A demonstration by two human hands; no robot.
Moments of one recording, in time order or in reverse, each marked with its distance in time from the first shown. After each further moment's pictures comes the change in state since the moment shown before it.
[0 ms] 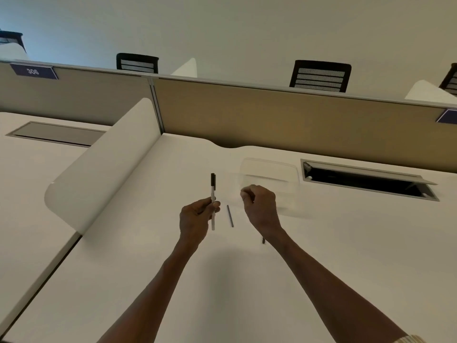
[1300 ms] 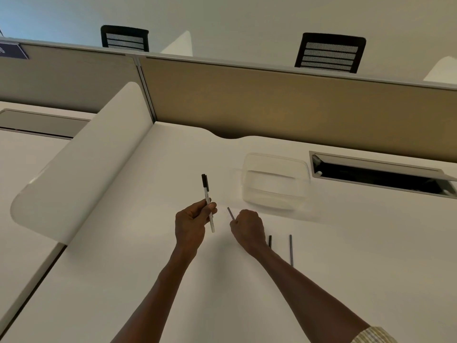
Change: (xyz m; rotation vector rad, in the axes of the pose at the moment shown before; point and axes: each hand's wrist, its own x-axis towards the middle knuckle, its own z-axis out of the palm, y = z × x) left_hand 0.045 -0.026 0.005 -0.185 0.069 -0.119; right_hand -0.004 0.058 0.095 -0.290 -0.384 0.399
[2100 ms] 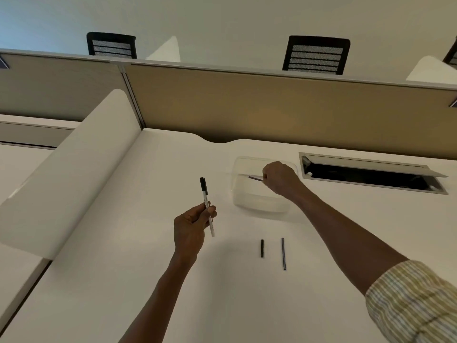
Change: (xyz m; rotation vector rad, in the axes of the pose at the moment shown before) left_hand 0.000 0.000 0.022 -0.039 -0.032 -0.015; right_hand 0.116 0.043 -0.134 -0.489 0.047 -0.297
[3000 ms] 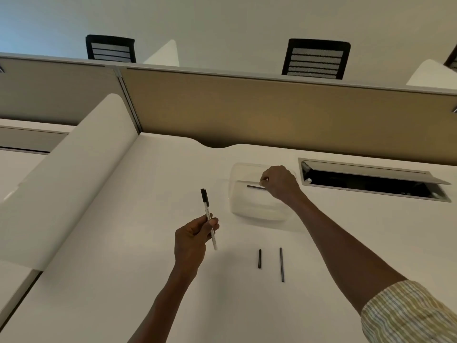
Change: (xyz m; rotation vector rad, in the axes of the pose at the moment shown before) left_hand 0.000 -0.012 0.010 -0.008 -0.018 -0.044; right_hand 0.010 0.007 -0.003 0.327 0.017 0.141
